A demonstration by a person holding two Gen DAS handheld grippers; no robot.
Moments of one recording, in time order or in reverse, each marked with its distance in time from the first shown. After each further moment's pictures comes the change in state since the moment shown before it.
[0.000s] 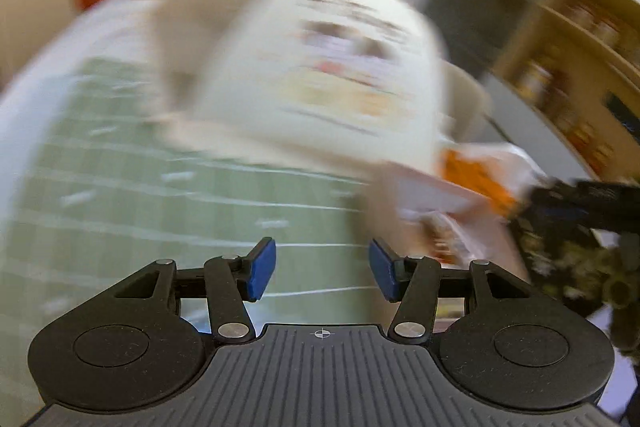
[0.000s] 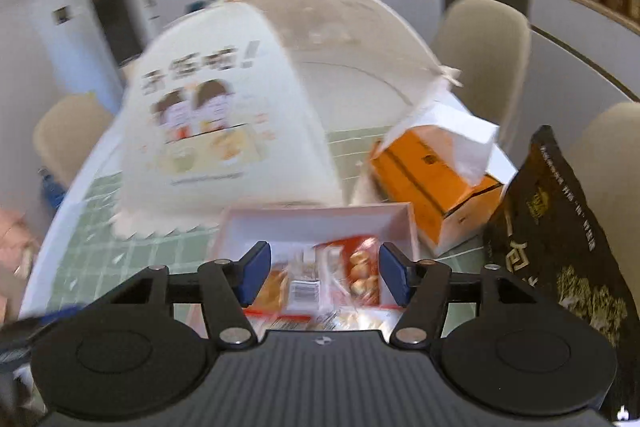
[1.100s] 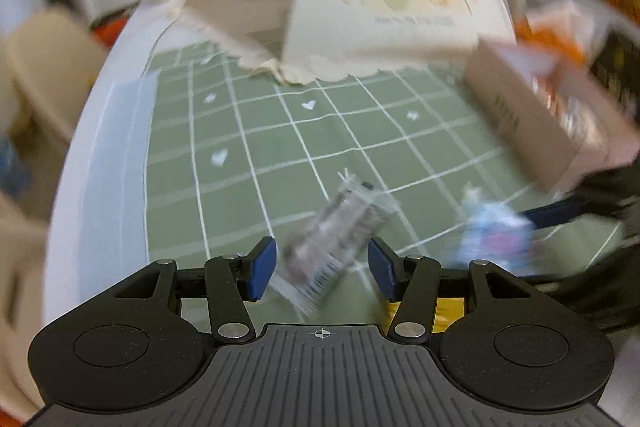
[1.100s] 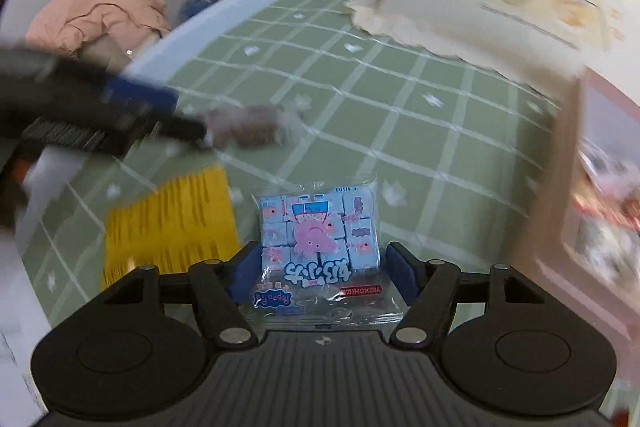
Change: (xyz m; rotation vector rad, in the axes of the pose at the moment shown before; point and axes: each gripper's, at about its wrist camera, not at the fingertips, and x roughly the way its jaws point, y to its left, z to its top) left arm 0.000 0.054 -0.027 0.425 0.192 0.204; right arm 0.048 0.172 -0.175 -0.525 0.258 0.290
